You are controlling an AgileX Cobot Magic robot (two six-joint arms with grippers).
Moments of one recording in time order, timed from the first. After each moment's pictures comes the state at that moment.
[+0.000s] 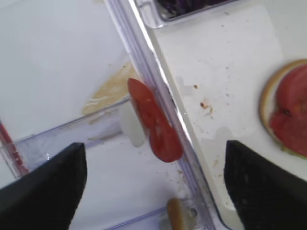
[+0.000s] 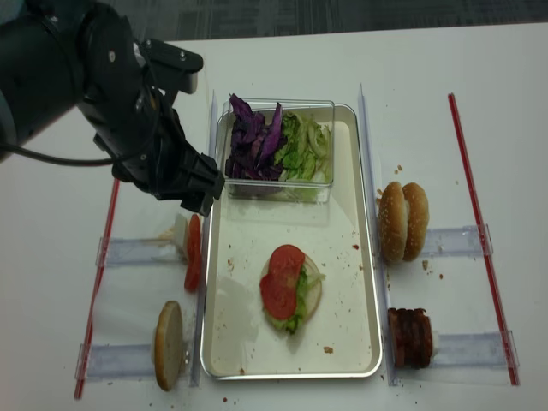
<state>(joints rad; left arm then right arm) -0.39 1.56 -1.18 -0.01 1.04 -0.05 -0.01 -0.01 -0.48 0.02 1.12 -0.06</state>
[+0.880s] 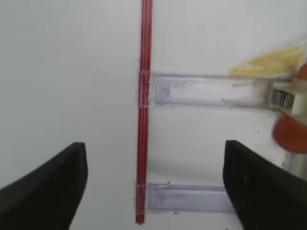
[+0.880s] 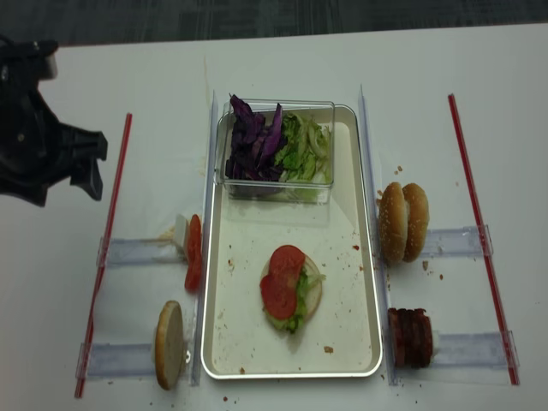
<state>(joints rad) 0.06 1.55 -1.15 0.01 1.12 -0.03 -0.01 -0.01 -0.48 0.02 1.12 -0.06</state>
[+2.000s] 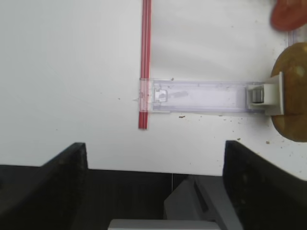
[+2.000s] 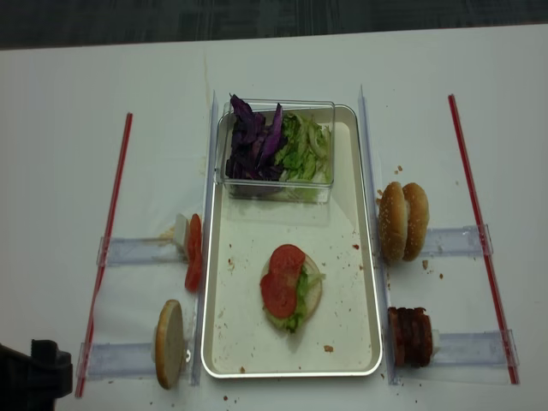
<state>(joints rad) 0.06 0.55 -0.49 0.04 1.15 -0.05 -0.01 -0.01 -0.48 0.02 1.12 -0.06</state>
